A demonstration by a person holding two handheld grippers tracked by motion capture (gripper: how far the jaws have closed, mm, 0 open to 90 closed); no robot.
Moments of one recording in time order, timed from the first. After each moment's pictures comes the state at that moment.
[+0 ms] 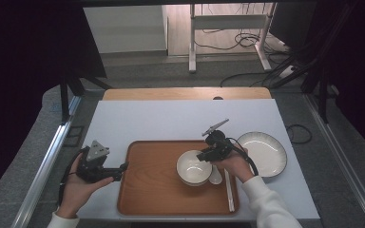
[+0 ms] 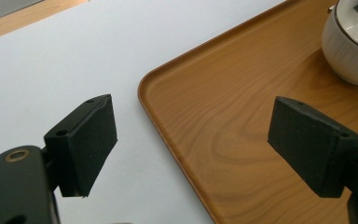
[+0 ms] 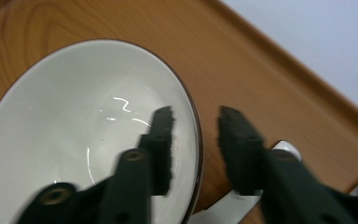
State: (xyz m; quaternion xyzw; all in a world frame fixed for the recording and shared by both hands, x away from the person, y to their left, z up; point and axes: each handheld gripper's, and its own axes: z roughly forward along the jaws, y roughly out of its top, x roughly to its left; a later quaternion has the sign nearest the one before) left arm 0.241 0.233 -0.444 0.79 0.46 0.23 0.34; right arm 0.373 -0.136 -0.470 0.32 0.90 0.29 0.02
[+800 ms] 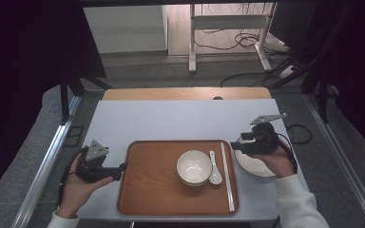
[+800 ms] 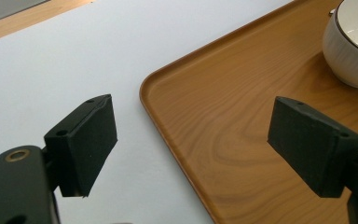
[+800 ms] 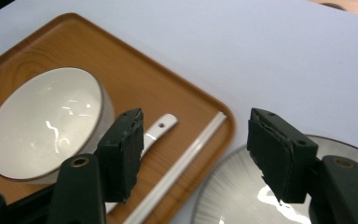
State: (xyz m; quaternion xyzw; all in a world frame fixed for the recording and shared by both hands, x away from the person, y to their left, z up) left arm 0.242 0.233 -0.444 0.78 0.46 0.23 0.35; right arm 0.363 -0.252 -0.419 0.38 0.84 0.38 0.10
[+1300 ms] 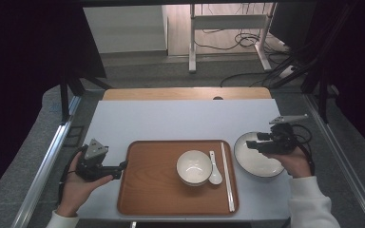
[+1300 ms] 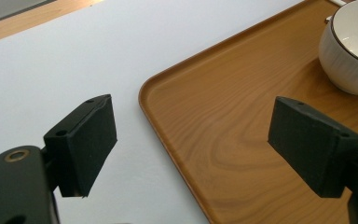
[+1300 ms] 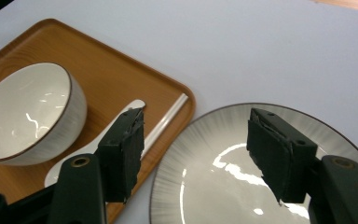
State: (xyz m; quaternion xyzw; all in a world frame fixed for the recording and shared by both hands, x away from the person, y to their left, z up) left arm 0.244 0.234 -0.441 0.78 0.46 0.23 0.35; right arm 0.363 -0.299 -0.417 0.41 0.82 0.38 0.10
